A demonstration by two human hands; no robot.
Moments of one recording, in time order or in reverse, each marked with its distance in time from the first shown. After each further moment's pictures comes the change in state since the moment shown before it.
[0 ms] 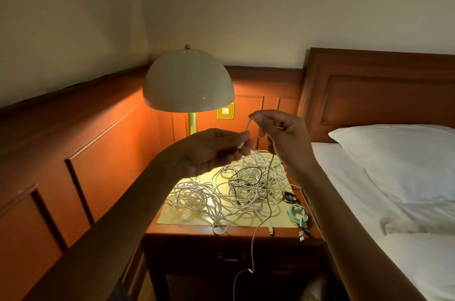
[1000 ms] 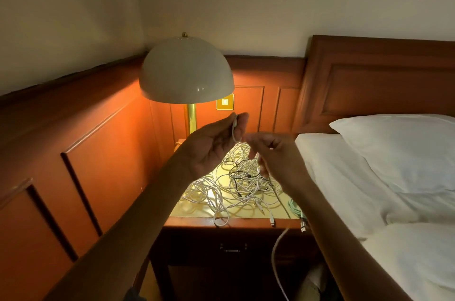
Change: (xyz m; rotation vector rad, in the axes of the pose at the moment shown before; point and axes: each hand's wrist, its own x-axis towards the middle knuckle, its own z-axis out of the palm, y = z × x) left_hand 0.023 -0.028 -0.008 -0.723 -0.007 0.120; right_hand -0.040 0.008 0.015 -0.082 -0.066 0.192
